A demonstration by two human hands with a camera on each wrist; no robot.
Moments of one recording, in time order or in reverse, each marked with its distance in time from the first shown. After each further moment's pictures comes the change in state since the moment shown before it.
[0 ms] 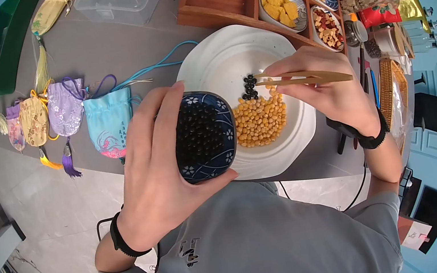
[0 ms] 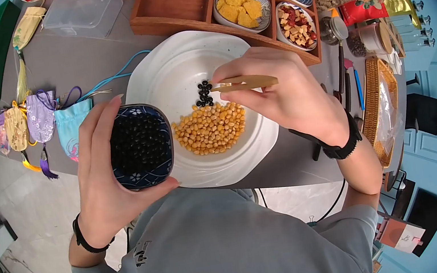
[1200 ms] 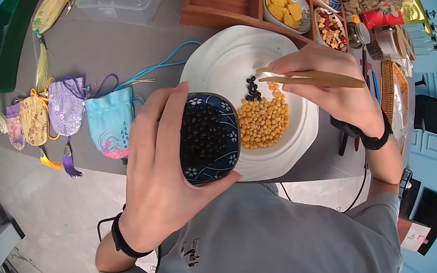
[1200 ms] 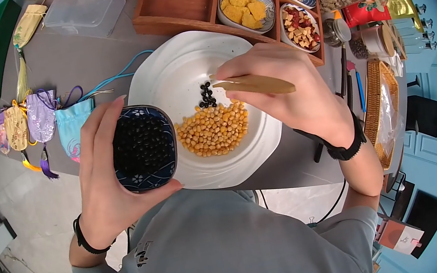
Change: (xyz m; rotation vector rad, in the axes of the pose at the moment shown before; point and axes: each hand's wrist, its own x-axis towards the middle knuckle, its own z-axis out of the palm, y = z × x) left_hand 0.001 0.000 0.000 -0.014 0.012 0.014; right_hand 0.006 0.003 -0.006 -0.063 0.001 -0.099
